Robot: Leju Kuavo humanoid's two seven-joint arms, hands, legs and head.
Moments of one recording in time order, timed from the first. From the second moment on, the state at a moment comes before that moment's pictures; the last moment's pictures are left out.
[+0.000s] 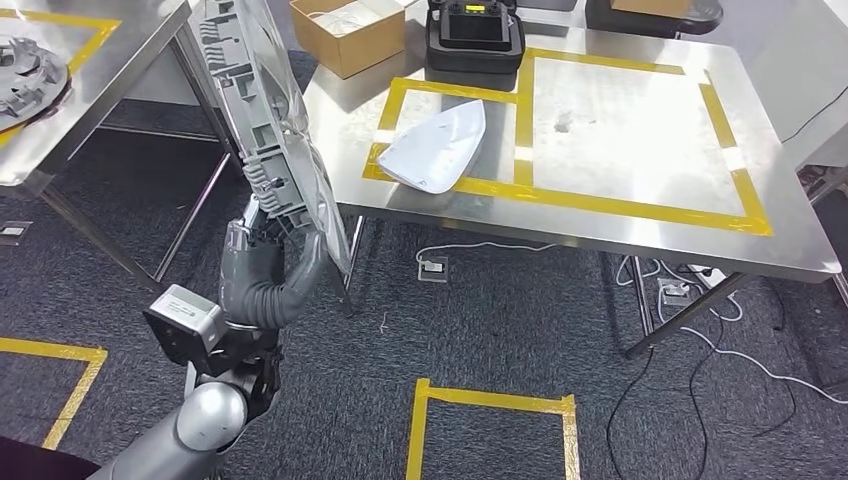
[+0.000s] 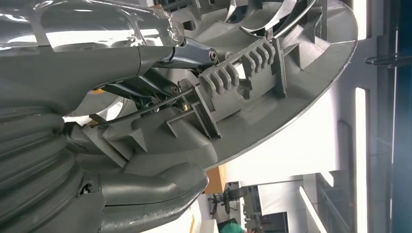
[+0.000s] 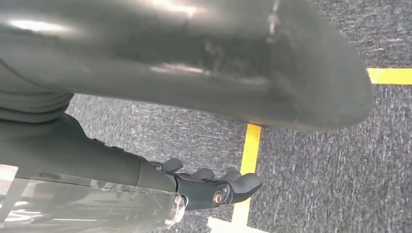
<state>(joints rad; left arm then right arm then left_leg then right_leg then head) -0.14 0.32 -0.55 -2.01 -0.08 0.55 -0.31 -0.15 -0.05 0.80 -0.23 -0.75 -0.23 -0.27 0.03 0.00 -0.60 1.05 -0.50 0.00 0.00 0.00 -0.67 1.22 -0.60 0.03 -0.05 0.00</state>
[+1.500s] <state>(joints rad) -0.13 0.32 -0.55 -2.02 -0.09 0.54 -0.31 -0.16 -0.05 0.79 -0.23 -0.75 -0.25 -0.29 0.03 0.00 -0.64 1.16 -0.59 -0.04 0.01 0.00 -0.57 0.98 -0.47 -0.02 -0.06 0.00</state>
